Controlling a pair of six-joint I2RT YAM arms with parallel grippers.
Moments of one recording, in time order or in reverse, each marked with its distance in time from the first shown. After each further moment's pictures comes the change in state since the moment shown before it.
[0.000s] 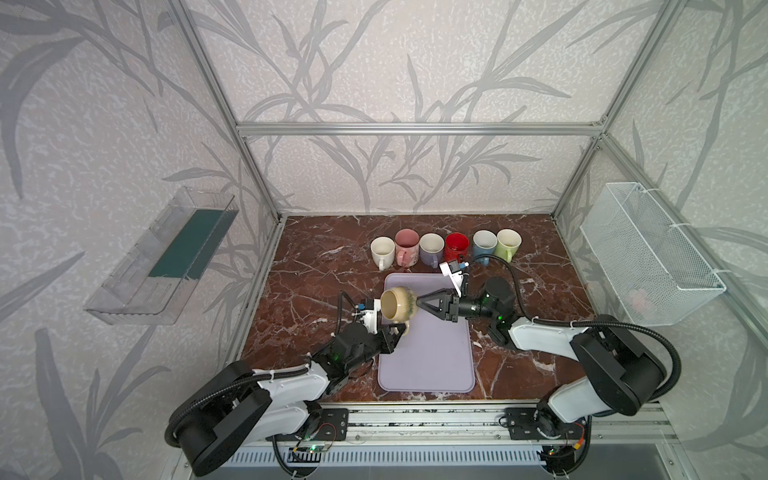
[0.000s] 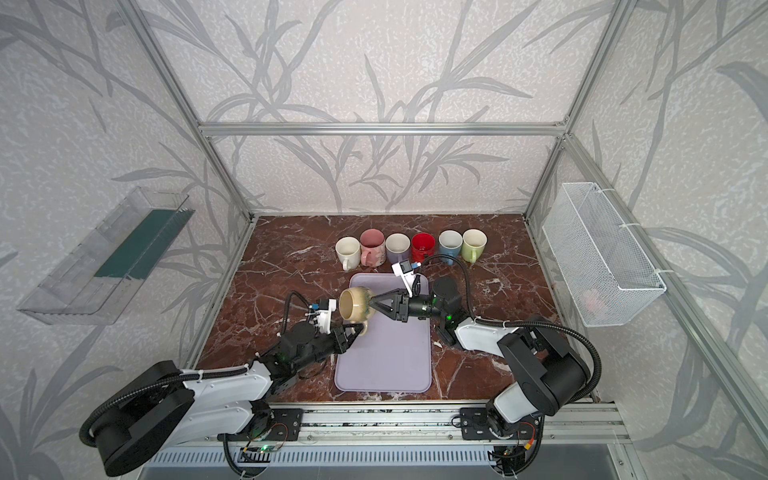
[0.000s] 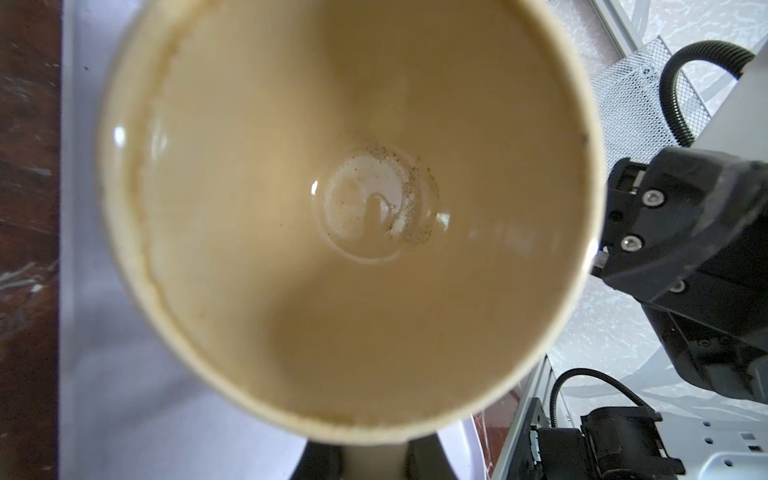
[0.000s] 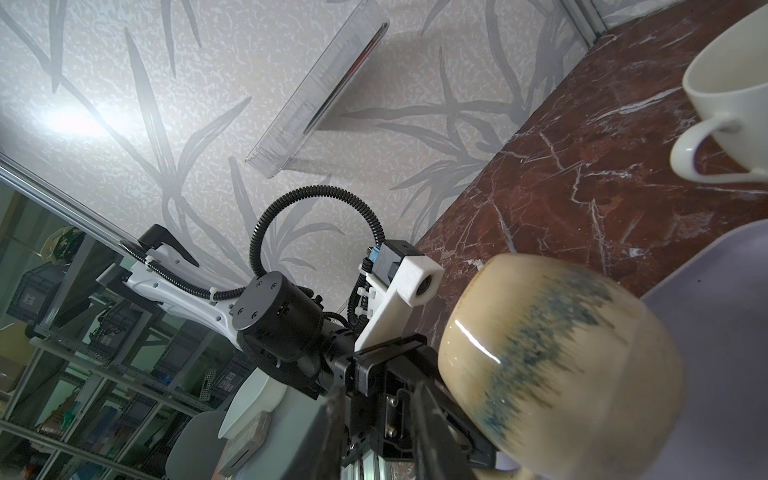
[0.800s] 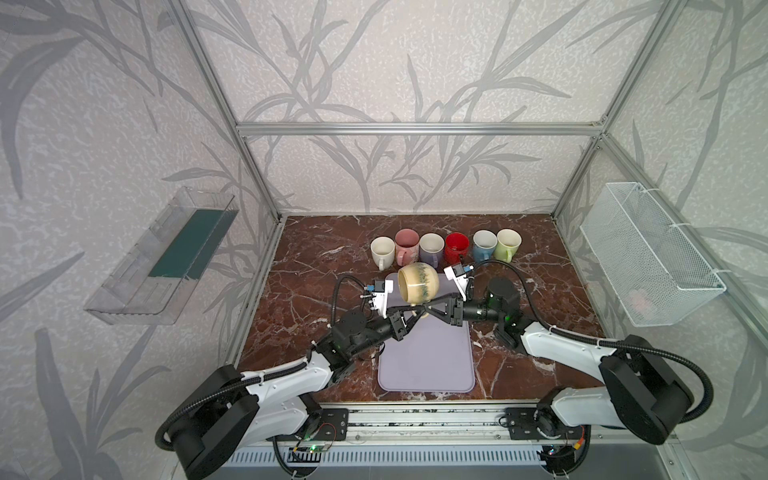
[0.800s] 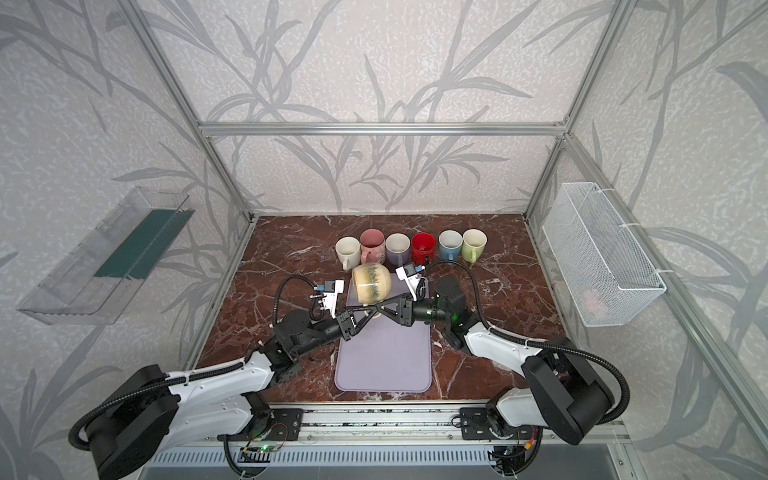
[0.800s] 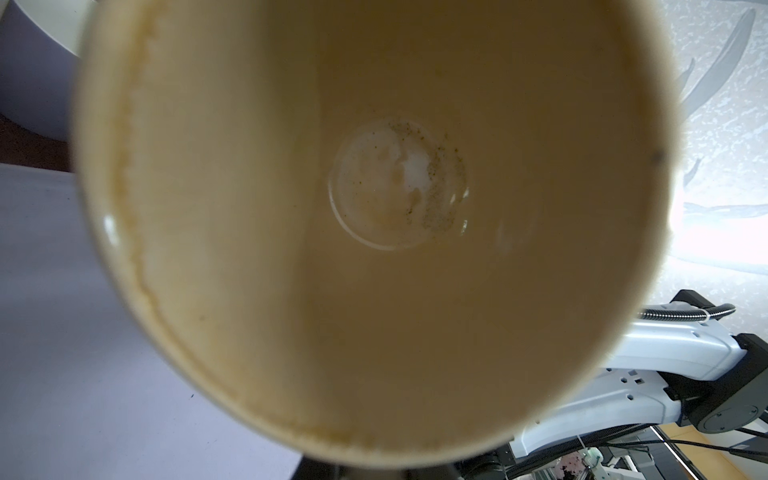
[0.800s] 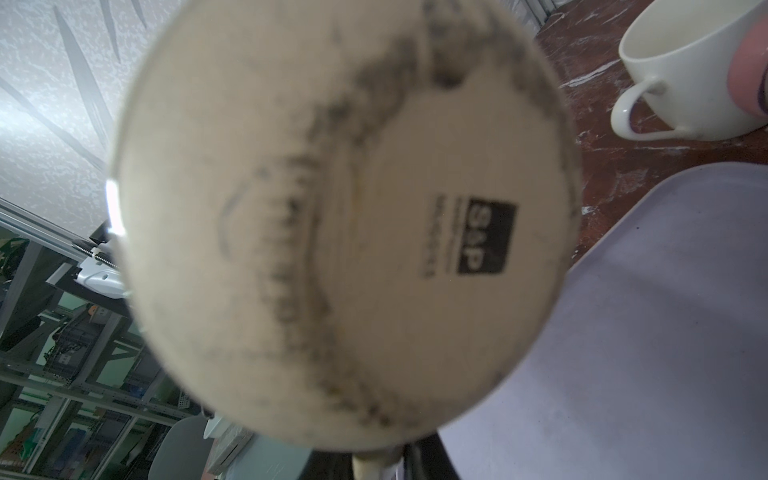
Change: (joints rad) left arm -0.014 -0.019 0.163 0.131 0.179 -0.035; right arm -0.002 -0.167 -0.010 -0.324 0.053 -0.105
